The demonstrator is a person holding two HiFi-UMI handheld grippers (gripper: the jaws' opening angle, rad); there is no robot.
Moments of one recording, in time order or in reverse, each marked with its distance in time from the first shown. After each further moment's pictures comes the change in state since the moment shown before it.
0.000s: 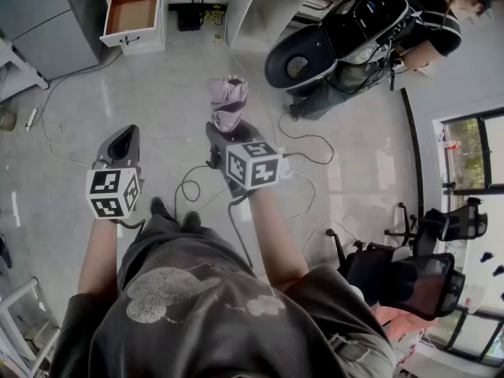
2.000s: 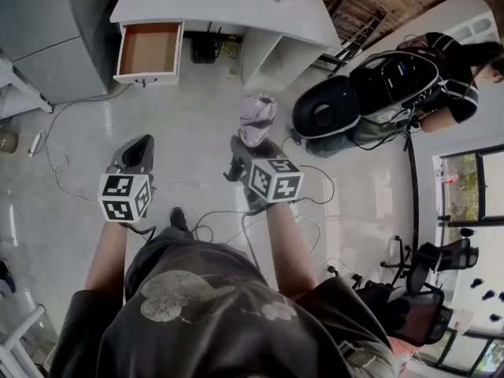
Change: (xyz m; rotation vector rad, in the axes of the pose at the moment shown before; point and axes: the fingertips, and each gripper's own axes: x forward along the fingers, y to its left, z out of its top) left arm 0.189 0.199 0.046 -0.097 0.015 -0.074; right arm 0.222 -0.051 0.122 0.023 0.029 -0.102
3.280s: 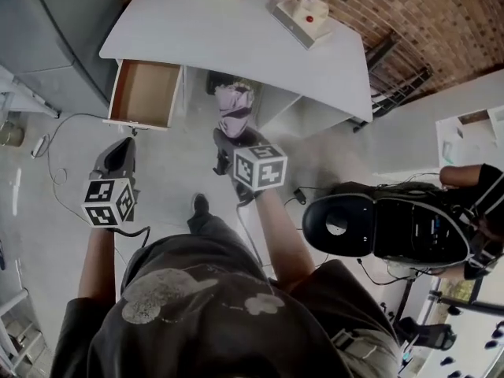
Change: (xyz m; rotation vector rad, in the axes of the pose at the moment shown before) left arm 0.268 0.113 0.098 -0.067 0.027 0.289; right arm 0.309 -0.152 0.168 -0.111 0.107 0.300
